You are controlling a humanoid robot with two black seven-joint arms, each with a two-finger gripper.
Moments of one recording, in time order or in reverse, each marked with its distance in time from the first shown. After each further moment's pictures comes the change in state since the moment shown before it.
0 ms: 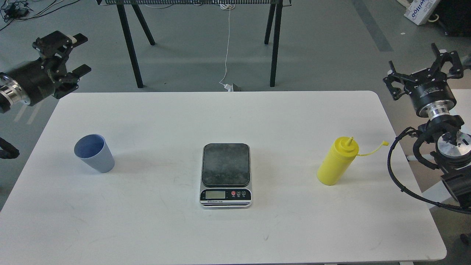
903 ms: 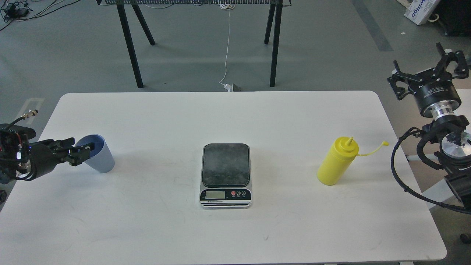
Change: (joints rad) left arm 0.104 -0.083 0.477 0.215 0.783 0.602 -0.097; right arm -0.005 -0.014 0.006 0.001 0.000 0.000 0.001
